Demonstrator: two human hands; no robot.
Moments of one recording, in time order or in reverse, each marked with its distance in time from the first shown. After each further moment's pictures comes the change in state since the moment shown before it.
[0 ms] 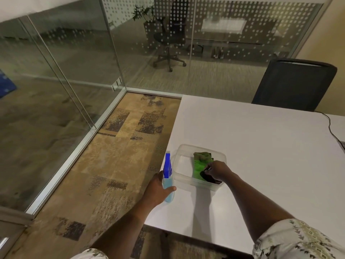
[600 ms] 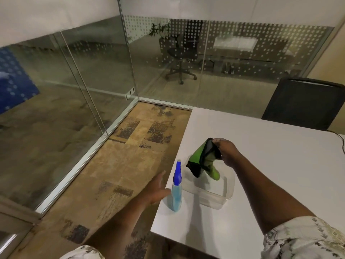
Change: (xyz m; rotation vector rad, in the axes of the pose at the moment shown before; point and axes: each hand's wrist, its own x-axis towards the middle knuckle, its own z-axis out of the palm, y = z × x) left_hand -0.010 0.025 -0.064 0.118 -0.161 -0.067; right_hand 0.009 -0.073 -0.090 1.035 0.135 0.009
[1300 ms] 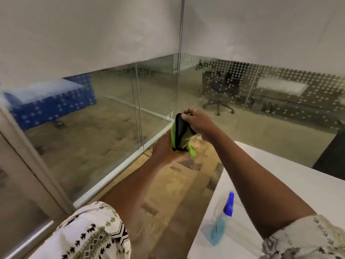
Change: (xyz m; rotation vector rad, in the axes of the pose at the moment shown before) left_hand -0.066 0.038 -0.246 0.009 0.679 0.266; right_hand -0.151 -0.213 0.280 -0.377 -0.373 -0.669
